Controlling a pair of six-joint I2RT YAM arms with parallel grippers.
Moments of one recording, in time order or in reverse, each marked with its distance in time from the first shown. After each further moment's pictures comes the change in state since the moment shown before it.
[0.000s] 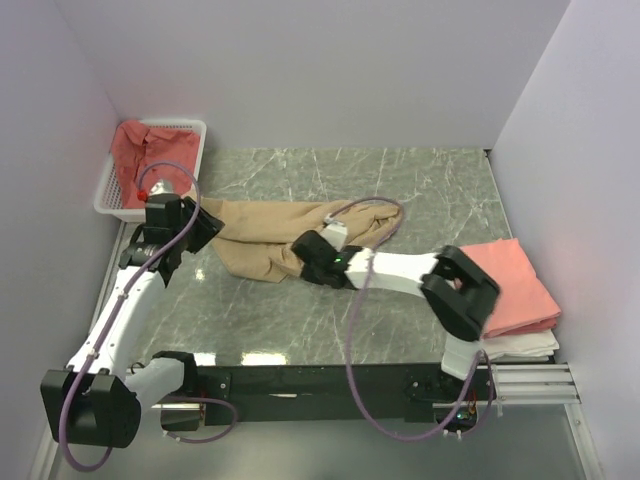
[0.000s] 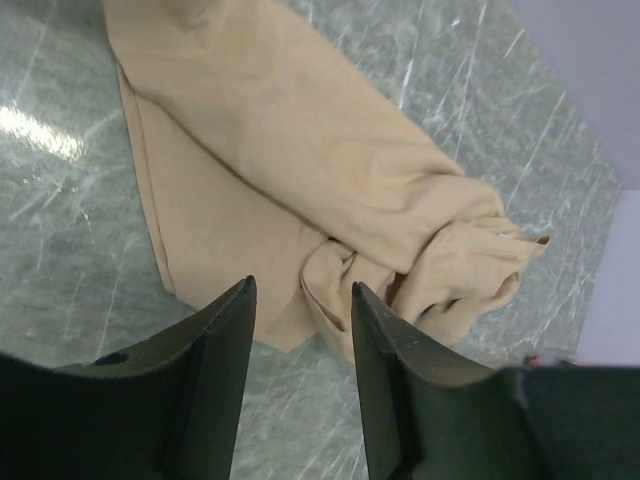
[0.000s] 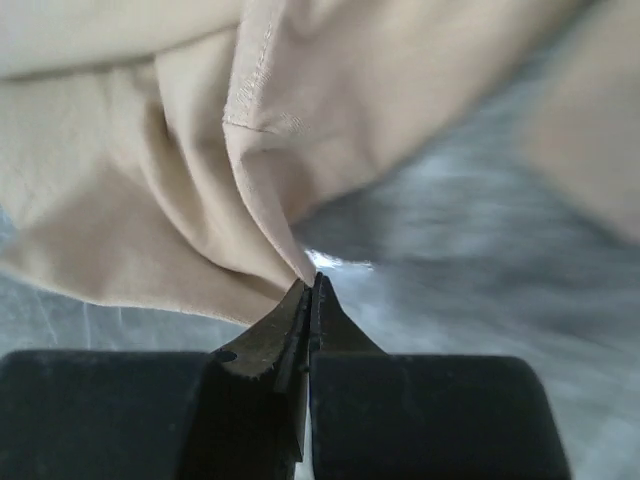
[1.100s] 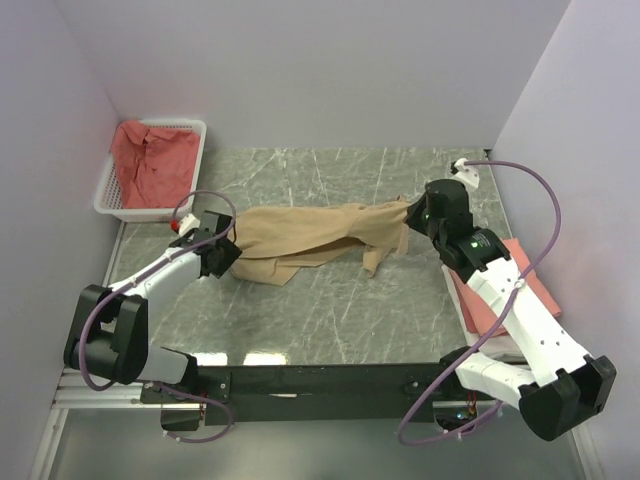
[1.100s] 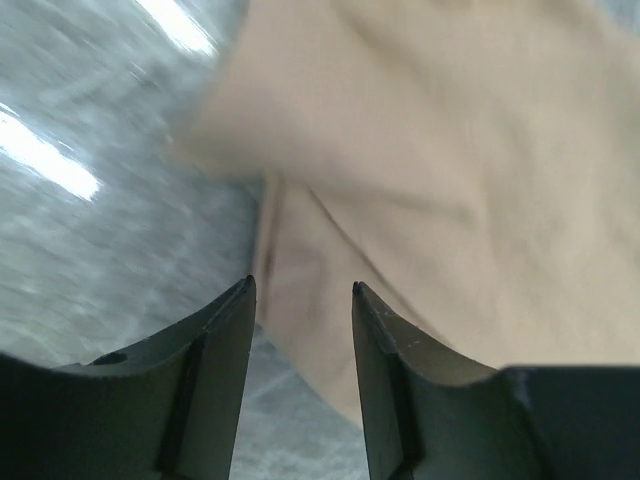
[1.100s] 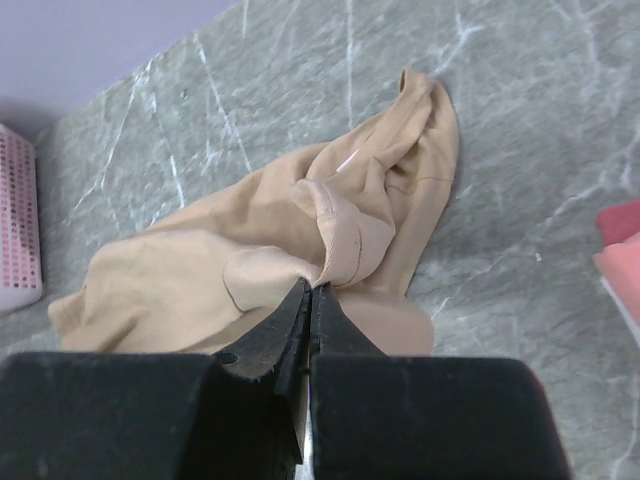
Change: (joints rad) left arm -0.200 0.348 -0.127 0.064 -0.299 -0.299; right arm -0.540 -0.787 -0.094 -0.251 -0.012 -0.399
